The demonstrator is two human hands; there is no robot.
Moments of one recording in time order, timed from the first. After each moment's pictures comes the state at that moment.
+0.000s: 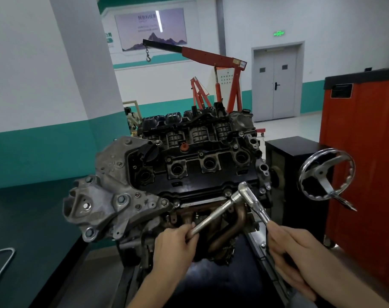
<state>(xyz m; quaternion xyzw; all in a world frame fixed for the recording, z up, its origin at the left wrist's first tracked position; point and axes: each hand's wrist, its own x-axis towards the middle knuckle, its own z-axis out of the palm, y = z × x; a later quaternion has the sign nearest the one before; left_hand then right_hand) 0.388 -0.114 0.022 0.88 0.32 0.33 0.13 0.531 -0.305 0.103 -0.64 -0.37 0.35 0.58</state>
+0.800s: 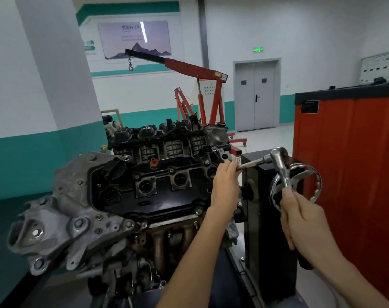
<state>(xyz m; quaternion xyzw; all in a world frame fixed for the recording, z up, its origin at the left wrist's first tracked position) 0.620 -0.142 0.094 0.85 0.10 0.48 0.19 0.620 -0.321 0.083 -0.71 -0.35 -0.07 0.61</state>
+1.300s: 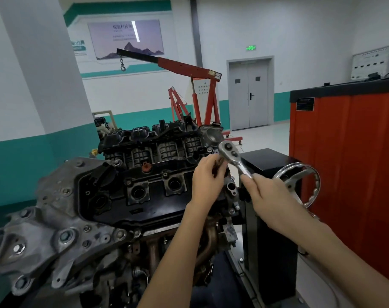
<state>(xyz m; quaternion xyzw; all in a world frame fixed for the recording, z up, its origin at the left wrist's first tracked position) 0.615 -0.103 0.111 0.82 0.09 0.50 0.26 0.647 -0.267 0.113 -0.79 -0.45 -0.13 0.40</state>
